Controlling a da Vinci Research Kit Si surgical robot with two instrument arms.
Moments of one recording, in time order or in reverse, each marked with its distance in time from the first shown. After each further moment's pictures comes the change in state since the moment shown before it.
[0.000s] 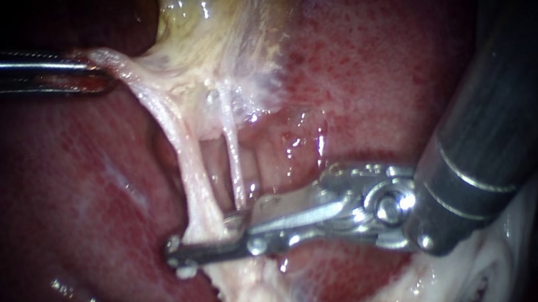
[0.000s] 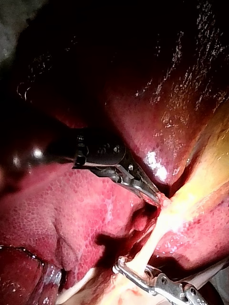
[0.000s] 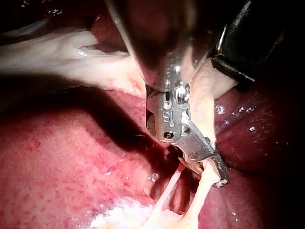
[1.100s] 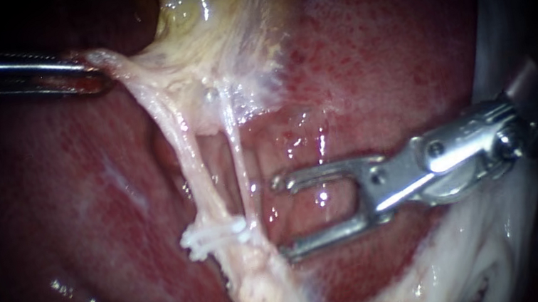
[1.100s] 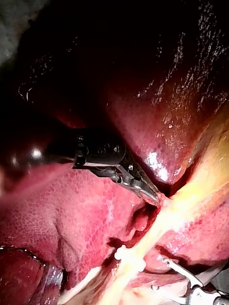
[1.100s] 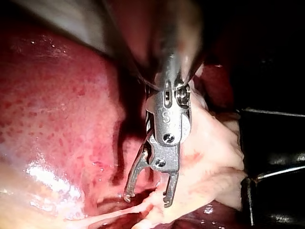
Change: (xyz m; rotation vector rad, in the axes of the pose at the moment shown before) right arm -0.003 0.001 -0.013 -0.149 0.032 -0.702; left arm 0.000 0.000 0.000 -0.002 0.000 0.001
